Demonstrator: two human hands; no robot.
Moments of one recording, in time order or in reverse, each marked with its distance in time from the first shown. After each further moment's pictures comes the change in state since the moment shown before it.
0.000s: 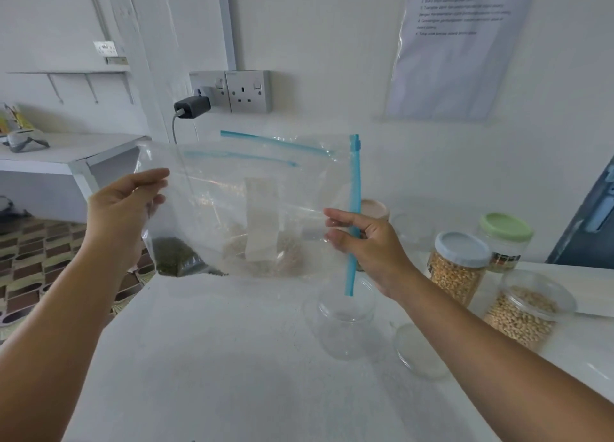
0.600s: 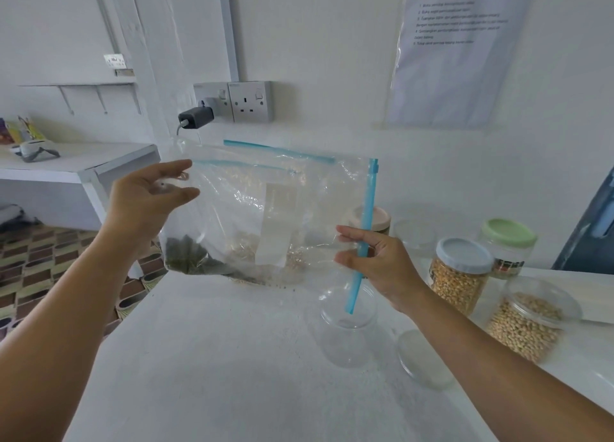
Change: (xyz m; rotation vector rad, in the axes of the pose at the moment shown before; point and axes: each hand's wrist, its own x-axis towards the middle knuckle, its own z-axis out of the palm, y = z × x) left_hand -0.001 0.023 0.016 0.326 -0.188 0.258; right_hand -0.007 0.017 -0.021 -0.094 0.000 0.007
